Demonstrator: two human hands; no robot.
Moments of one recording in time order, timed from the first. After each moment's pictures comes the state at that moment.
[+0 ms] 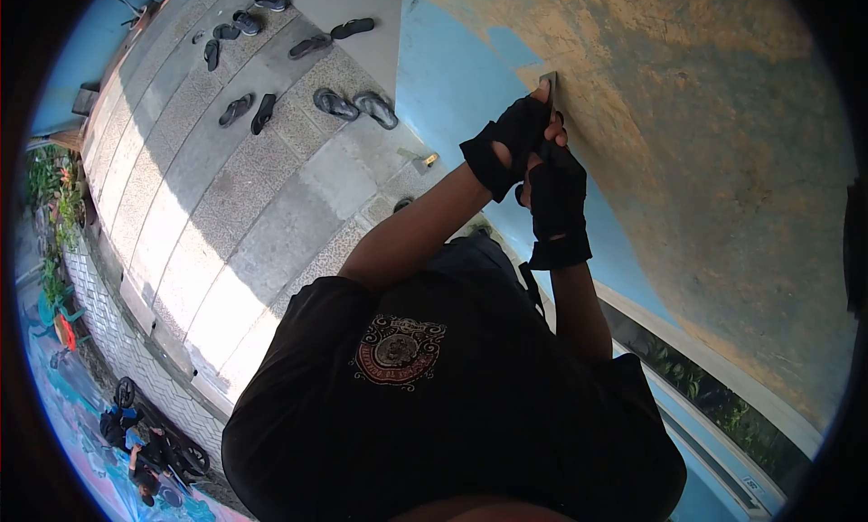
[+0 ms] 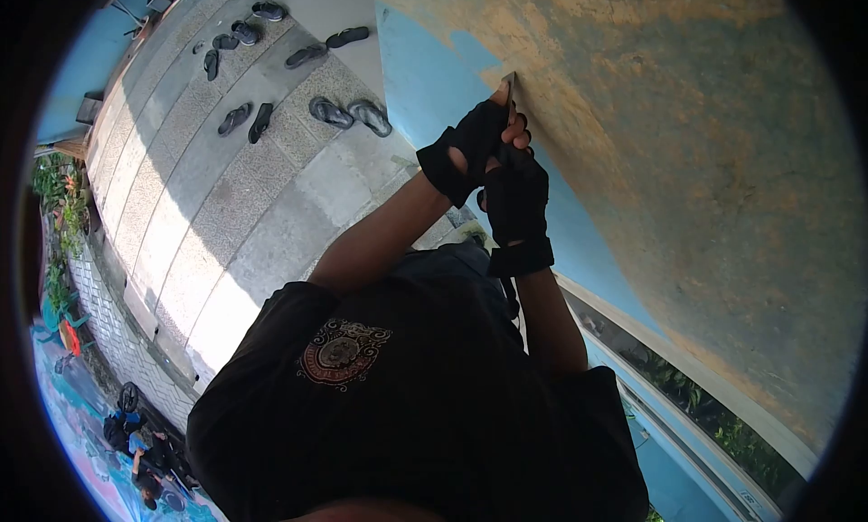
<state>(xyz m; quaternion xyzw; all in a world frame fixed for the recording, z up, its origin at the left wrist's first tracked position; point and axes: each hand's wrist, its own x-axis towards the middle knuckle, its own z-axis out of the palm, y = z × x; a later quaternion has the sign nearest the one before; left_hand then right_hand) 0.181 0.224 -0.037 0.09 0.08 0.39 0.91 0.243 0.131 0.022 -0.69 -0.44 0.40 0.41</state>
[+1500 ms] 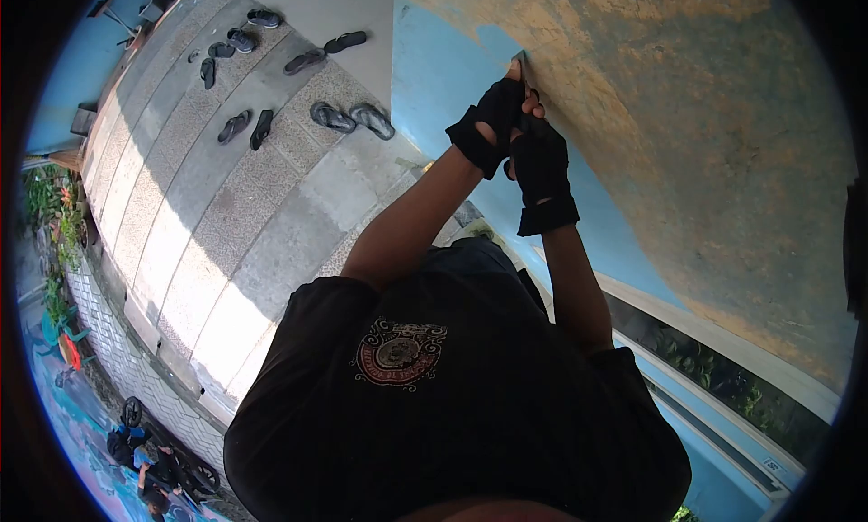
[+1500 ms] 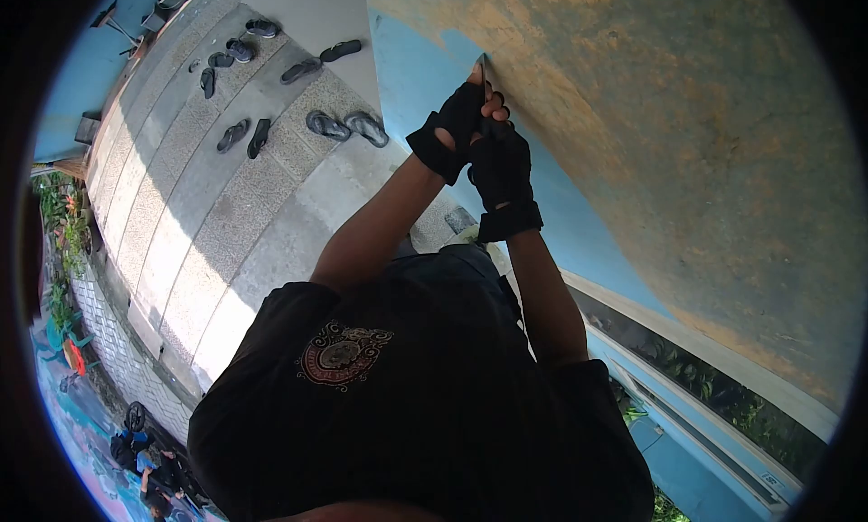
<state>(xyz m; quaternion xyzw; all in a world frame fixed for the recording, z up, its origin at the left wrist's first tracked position) 0.172 0.238 -0.042 0.06 0.08 0.43 0.90 0.232 0.141 0.027 -0.74 -0.44 0.36 0.37</state>
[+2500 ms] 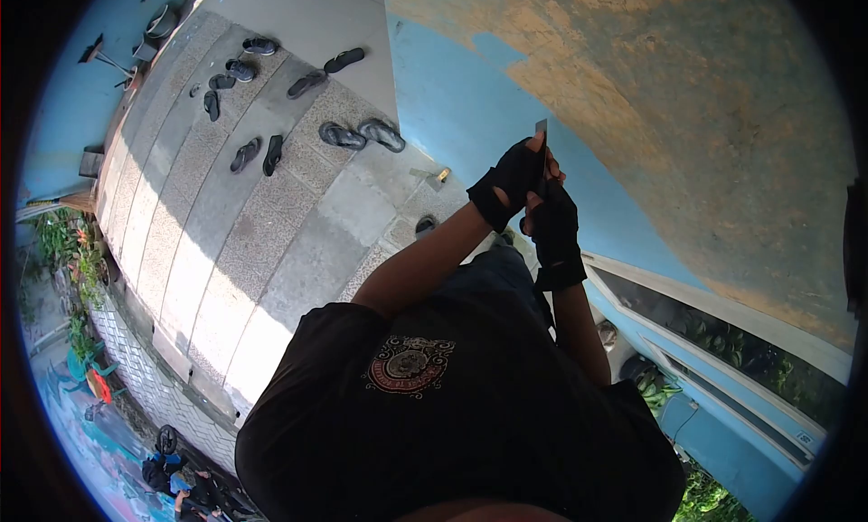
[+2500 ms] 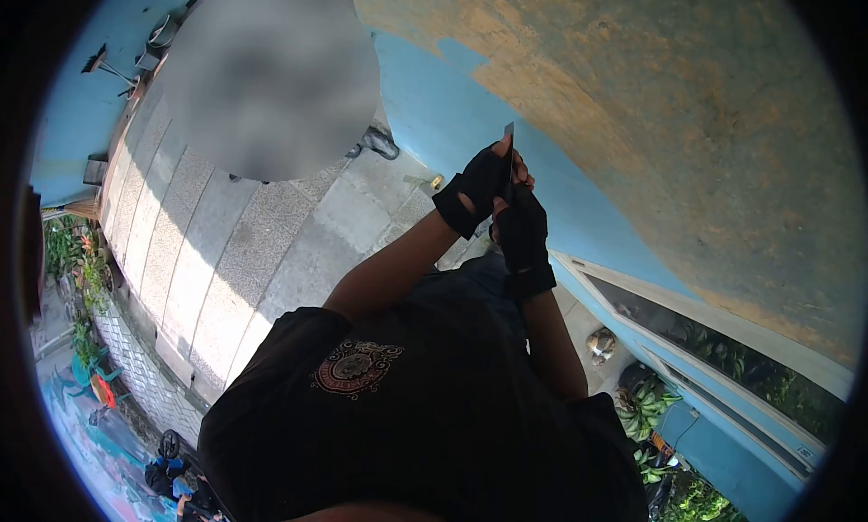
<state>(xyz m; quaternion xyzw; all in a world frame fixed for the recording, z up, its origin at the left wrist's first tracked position) 0.181 0.165 -0.091 0.11 0.11 0.33 0.93 0.227 0.069 0.001 -0.76 -0.39 0.37 0.38</state>
